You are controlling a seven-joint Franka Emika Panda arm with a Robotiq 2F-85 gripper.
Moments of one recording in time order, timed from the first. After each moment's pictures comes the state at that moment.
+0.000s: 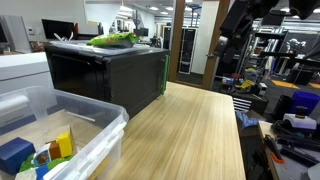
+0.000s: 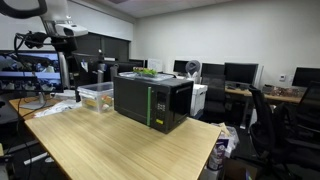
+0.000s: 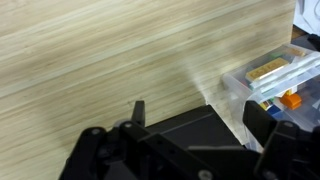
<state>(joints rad) -0.01 -0.78 0.02 -2.79 0.23 2.28 0.18</state>
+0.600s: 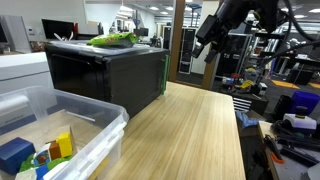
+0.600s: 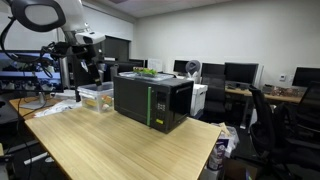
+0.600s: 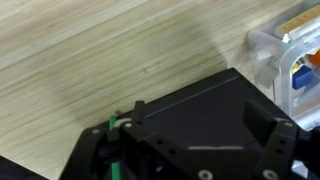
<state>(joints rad) -0.04 -0.59 -0.06 -2.75 0.23 2.51 0.12</state>
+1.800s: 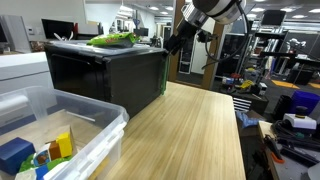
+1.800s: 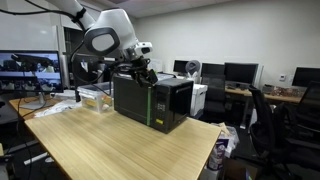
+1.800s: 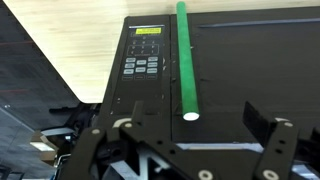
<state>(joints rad) 0.06 0.02 -0.33 -2.32 0.37 2.87 -0.53</state>
